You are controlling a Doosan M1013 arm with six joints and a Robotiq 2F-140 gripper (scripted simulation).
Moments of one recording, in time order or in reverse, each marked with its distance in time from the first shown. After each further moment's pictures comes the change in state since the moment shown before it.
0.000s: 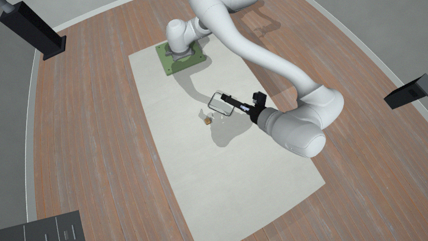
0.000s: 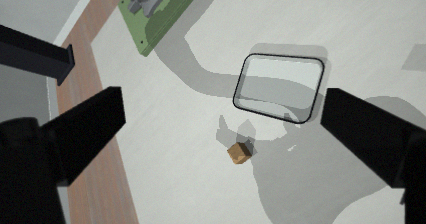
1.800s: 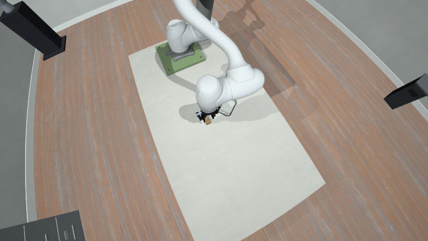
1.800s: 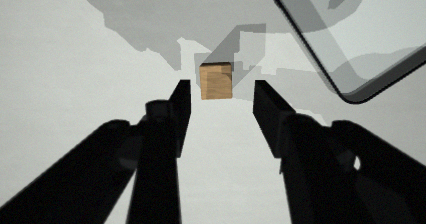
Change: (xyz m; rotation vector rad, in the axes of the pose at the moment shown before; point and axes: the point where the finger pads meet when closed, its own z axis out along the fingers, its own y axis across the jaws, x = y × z) arm -0.158 0.008 0.195 -0.379 -0.669 -0.685
